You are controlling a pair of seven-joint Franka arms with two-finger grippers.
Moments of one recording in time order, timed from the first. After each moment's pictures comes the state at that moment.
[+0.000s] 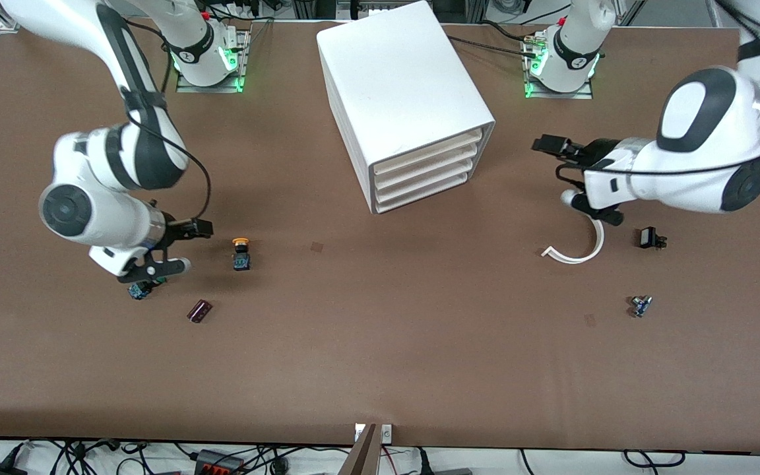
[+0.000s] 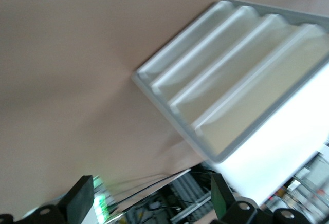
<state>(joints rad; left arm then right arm) -0.13 0.25 -0.02 -1.74 -0.54 1.40 0.23 0.24 0.45 -0.05 -1.73 0.04 1.98 -0.04</state>
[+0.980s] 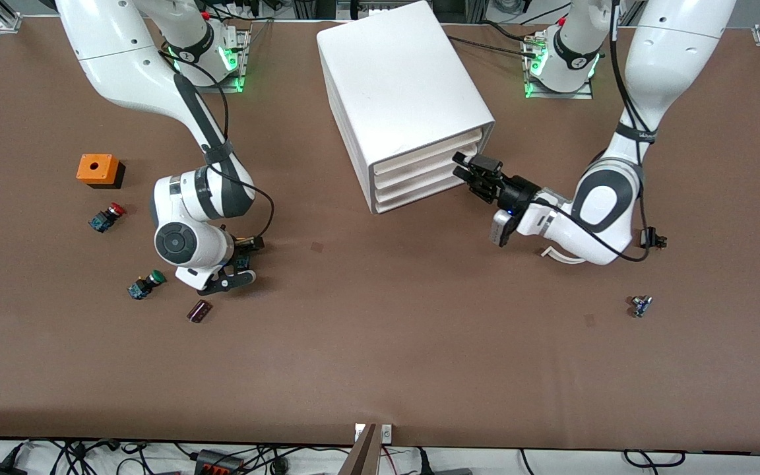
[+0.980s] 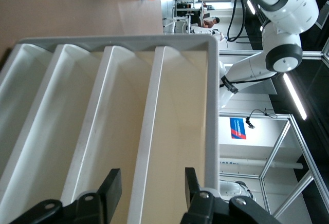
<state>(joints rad) -0.16 0.54 -0.06 -1.86 -1.14 1.42 0.87 0.33 0.67 -0.05 -1.73 0.05 2.16 -0.03</state>
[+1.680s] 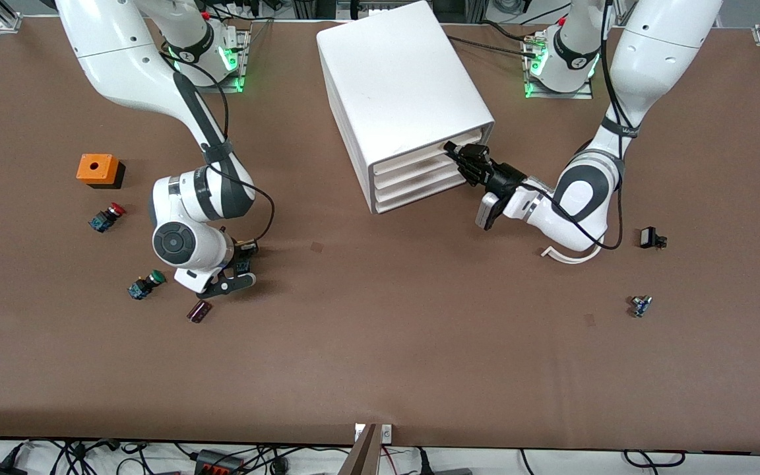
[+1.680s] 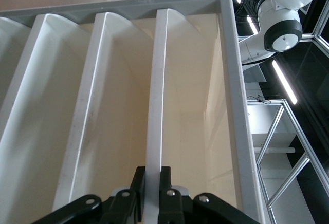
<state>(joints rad) -0.16 0.54 -0.08 -1.96 -1.15 1.43 1.00 0.33 0.66 -0.05 -1.68 0.05 2.16 -0.04</state>
